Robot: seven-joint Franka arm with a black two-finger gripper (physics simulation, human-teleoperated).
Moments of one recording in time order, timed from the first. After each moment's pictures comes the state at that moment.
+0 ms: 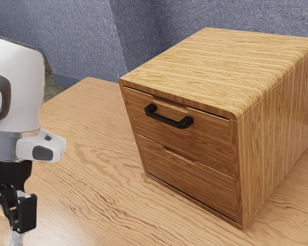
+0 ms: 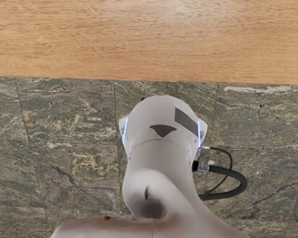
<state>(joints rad) -0.01 -0.55 -0.05 -2.02 0.03 0.99 -0.06</state>
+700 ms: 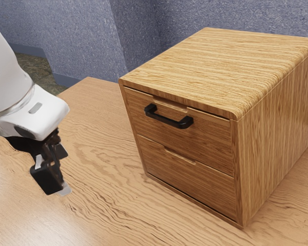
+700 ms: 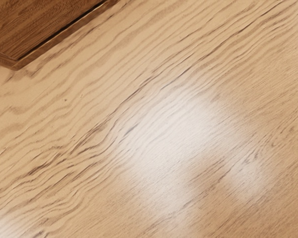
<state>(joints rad) -0.06 -0.63 -0.09 -2.07 0.04 1.64 0.65</state>
